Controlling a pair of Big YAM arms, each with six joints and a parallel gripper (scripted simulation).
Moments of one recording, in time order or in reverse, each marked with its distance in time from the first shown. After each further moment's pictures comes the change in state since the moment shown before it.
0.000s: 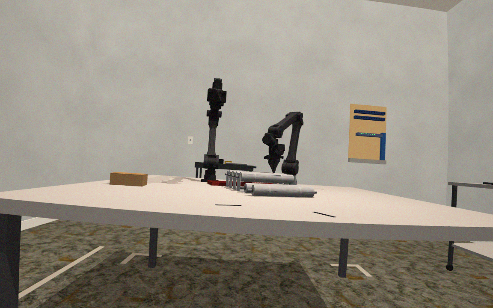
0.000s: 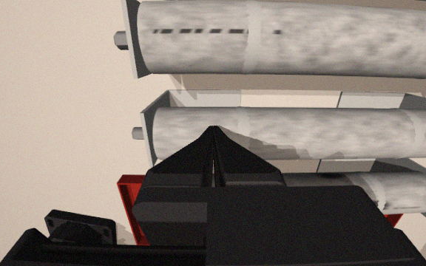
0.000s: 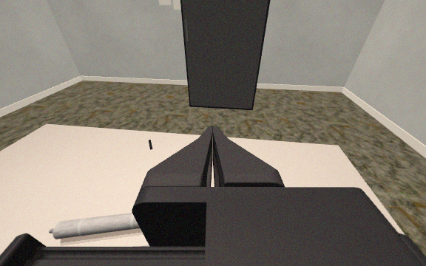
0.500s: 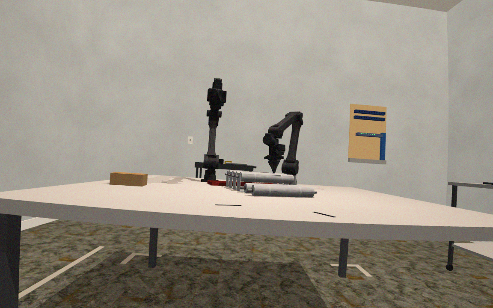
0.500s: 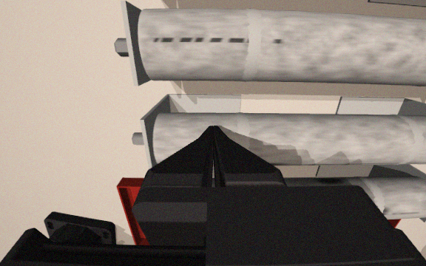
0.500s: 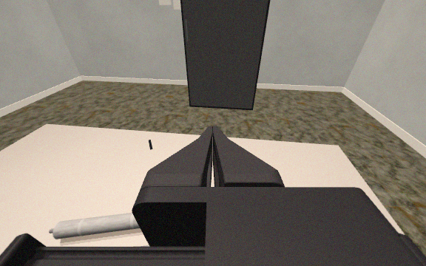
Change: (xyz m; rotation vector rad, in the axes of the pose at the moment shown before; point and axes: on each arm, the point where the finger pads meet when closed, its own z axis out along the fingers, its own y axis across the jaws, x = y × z) left arm -0.005 0.000 0.003 -0.002 -0.001 -0.004; right arm 0.000 0.000 0.000 0.000 0.000 0.000
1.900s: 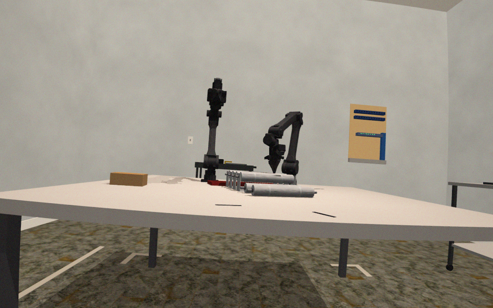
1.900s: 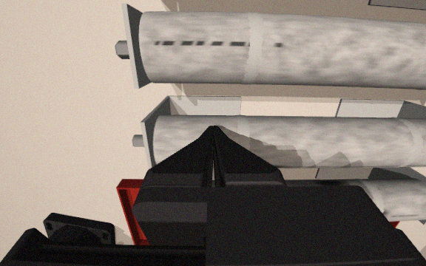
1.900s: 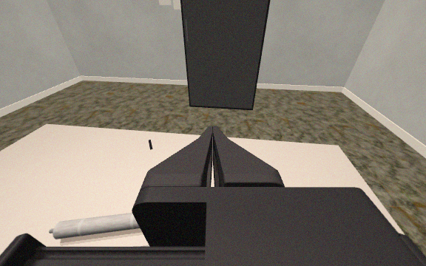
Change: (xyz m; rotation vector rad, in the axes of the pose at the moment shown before) left arm -0.002 0.000 0.001 0.001 -0.002 -0.004; right arm 0.000 0.000 0.000 0.000 0.000 0.000
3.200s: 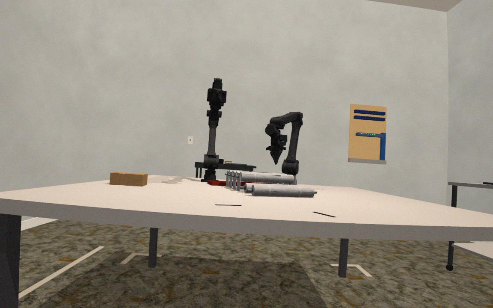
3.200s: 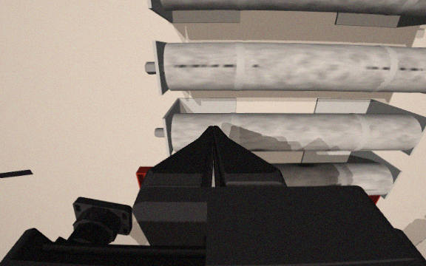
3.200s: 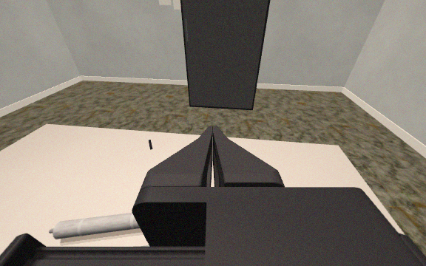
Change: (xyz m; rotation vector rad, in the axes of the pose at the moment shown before) left arm -0.027 -0.001 -0.050 -0.007 0.012 0.018; right arm 0.000 0.000 0.000 0.000 0.000 0.000
